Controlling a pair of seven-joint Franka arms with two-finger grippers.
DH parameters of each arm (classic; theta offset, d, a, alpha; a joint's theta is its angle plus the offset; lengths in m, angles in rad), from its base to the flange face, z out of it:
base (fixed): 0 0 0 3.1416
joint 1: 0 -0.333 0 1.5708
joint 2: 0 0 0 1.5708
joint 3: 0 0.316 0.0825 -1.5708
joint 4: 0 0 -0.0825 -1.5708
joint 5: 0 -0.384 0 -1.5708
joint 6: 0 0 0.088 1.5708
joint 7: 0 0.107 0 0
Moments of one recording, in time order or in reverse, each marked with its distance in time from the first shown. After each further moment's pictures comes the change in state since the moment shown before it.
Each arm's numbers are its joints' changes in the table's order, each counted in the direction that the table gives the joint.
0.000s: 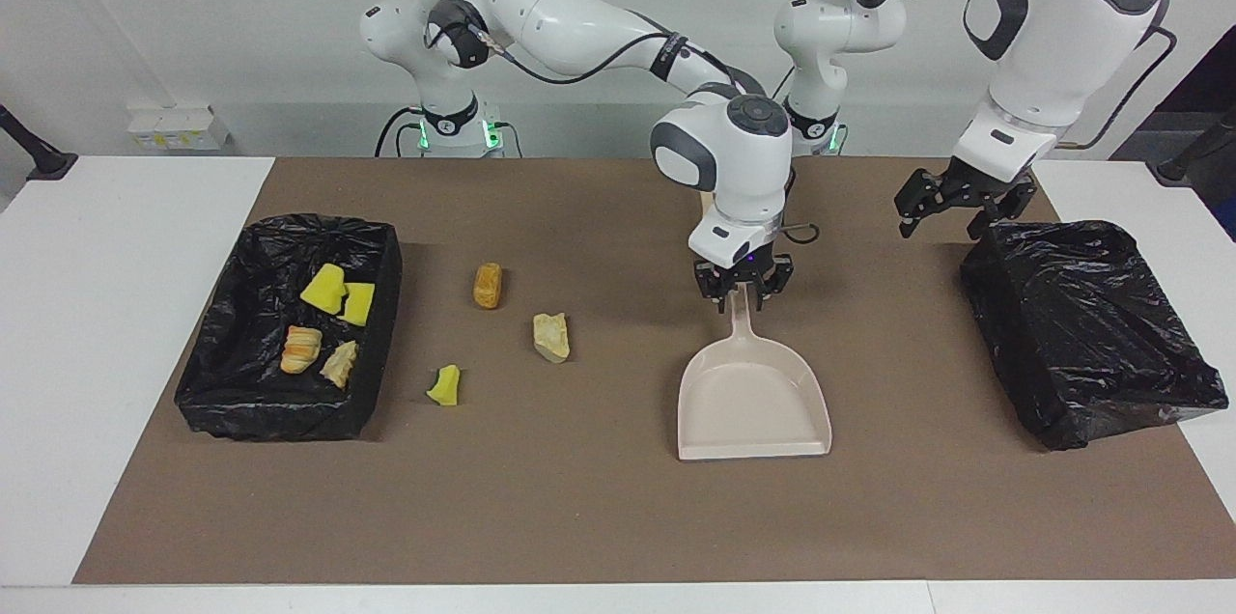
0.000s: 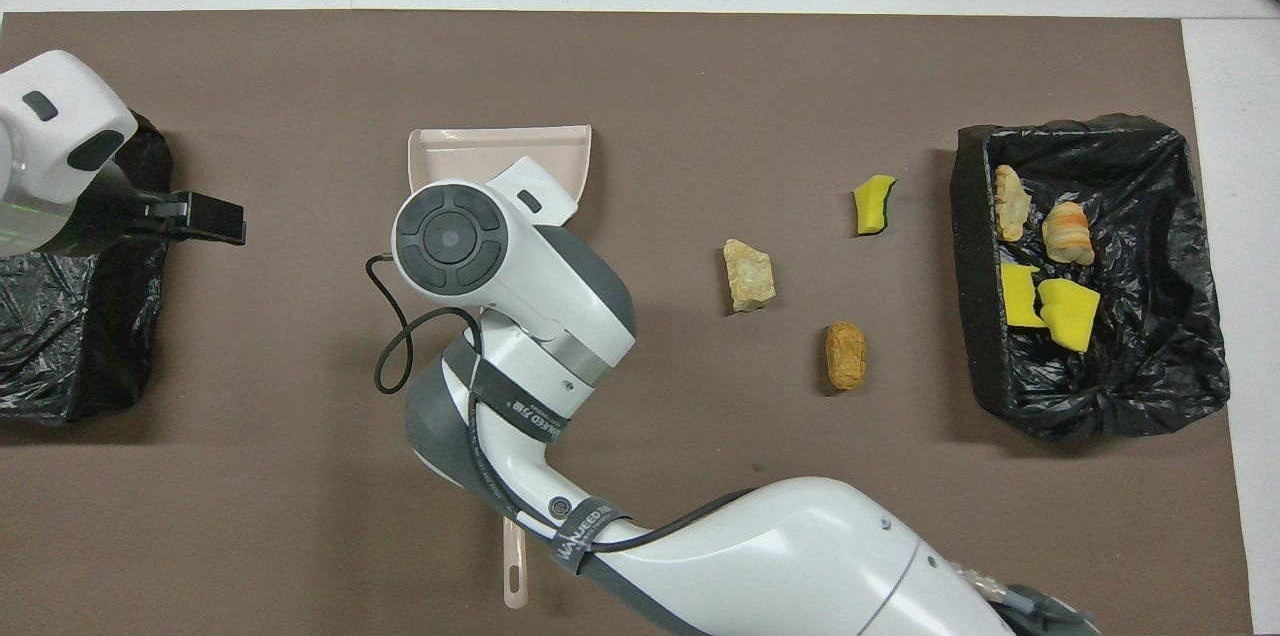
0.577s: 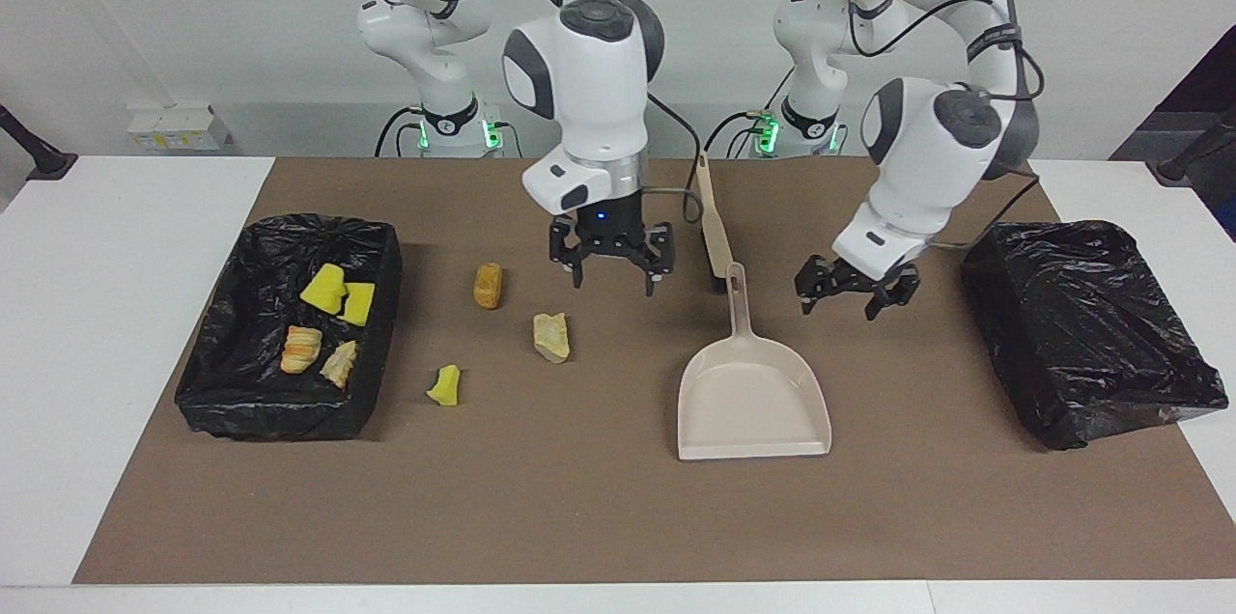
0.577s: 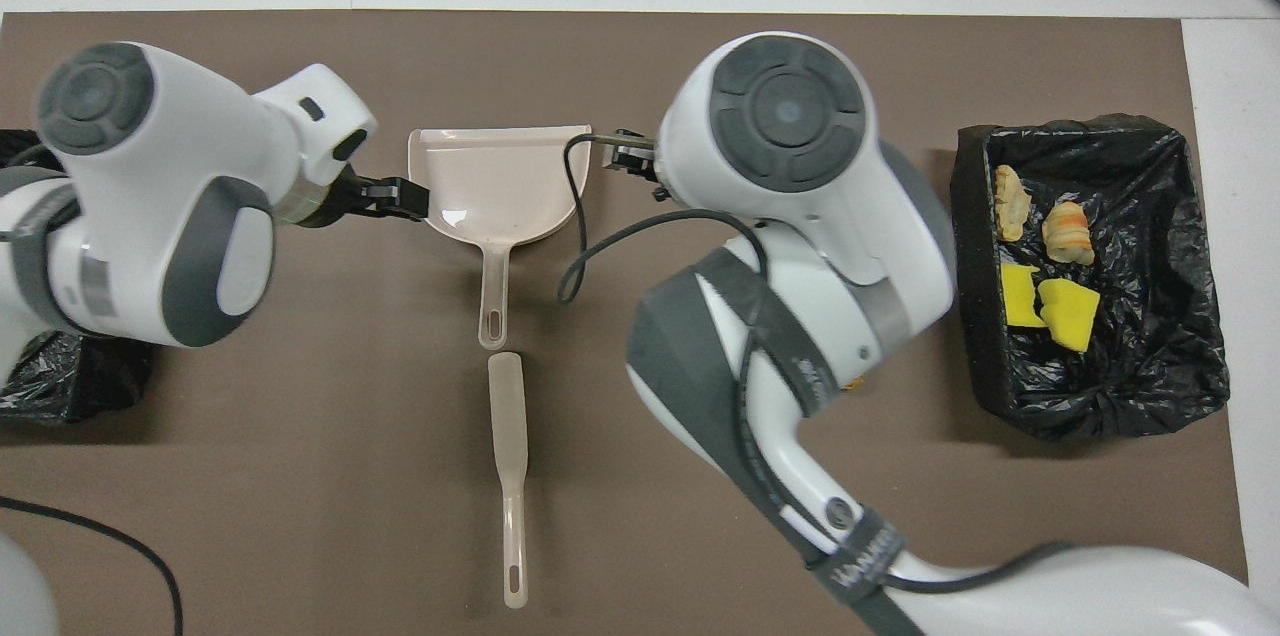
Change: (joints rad) left arm 0.217 0.215 -0.013 0.049 0.022 0.289 -0.160; right arm 0.304 -0.456 0.001 0.402 -0.065 -0.050 -0.039
